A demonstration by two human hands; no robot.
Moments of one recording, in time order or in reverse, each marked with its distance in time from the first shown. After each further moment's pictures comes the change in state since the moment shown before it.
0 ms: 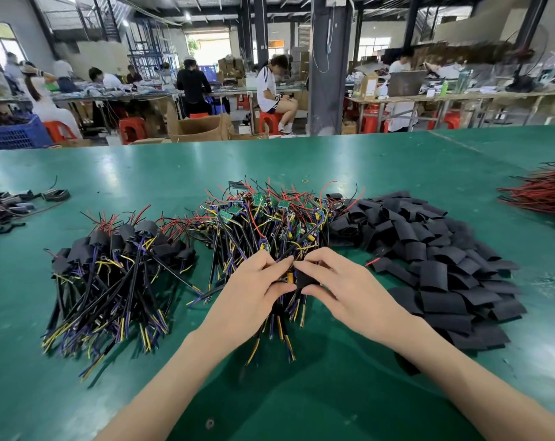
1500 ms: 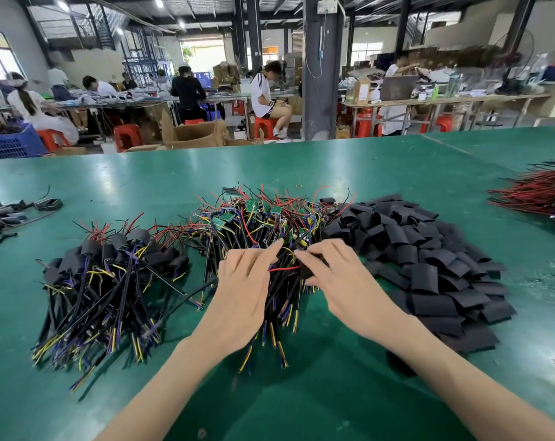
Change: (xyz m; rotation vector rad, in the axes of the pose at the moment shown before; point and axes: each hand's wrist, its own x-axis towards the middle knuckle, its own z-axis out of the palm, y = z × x) left_hand -0.004 -0.008 0.003 0.148 0.108 0.061; right_hand 0.005 0.010 0.000 -0.293 0.074 0.037
